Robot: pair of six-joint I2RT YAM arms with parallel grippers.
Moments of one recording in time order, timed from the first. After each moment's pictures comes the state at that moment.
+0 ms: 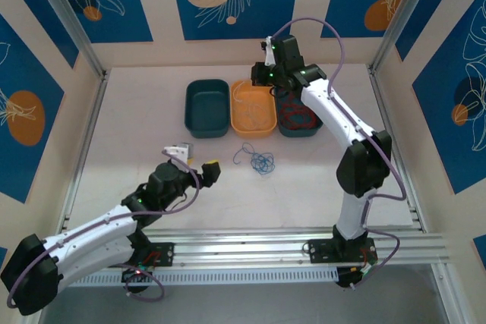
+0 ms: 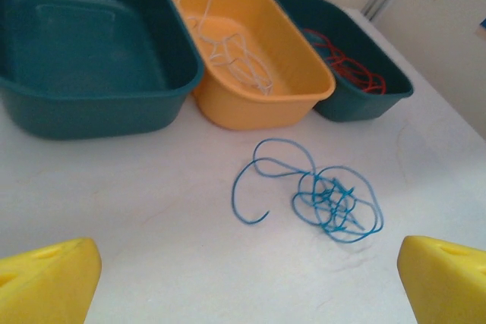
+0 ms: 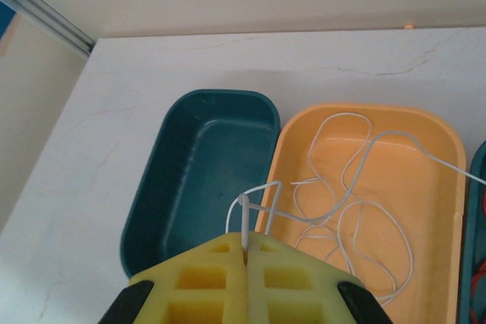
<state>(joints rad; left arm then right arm) -0.78 0.83 0.31 0.17 -0.19 -0.49 0.43 1.88 1.83 -0.59 -0.17 0.38</state>
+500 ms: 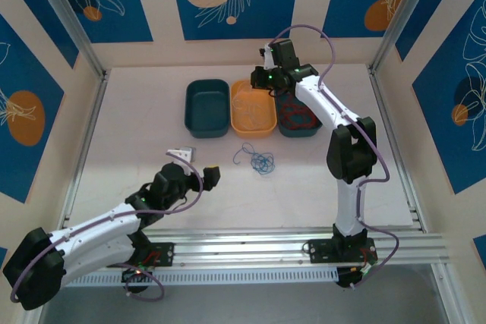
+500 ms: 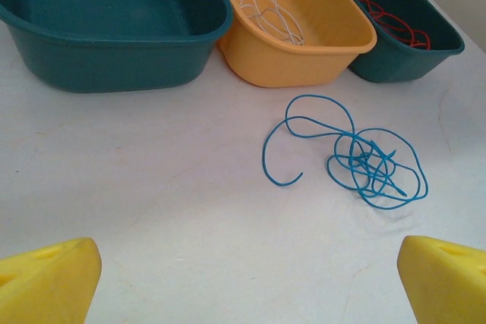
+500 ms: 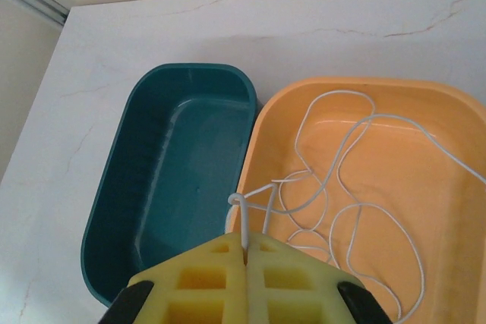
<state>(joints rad) -0.78 0.89 0.30 0.14 -0.20 -0.50 0.38 2.03 1.88 -0.57 -0.28 0.37</state>
